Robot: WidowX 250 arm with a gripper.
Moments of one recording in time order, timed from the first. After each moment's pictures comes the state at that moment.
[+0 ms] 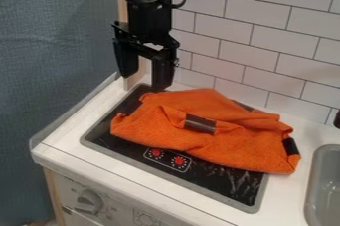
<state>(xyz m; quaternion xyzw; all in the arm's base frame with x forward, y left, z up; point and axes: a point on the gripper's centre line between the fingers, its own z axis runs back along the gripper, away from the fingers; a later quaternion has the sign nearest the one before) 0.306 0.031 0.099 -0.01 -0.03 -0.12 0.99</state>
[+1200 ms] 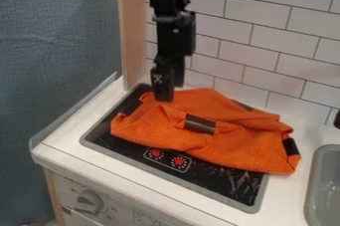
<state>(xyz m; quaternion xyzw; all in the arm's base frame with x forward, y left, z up) 0.358 0.010 0.047 -0.07 -0.01 -0.66 0.75</state>
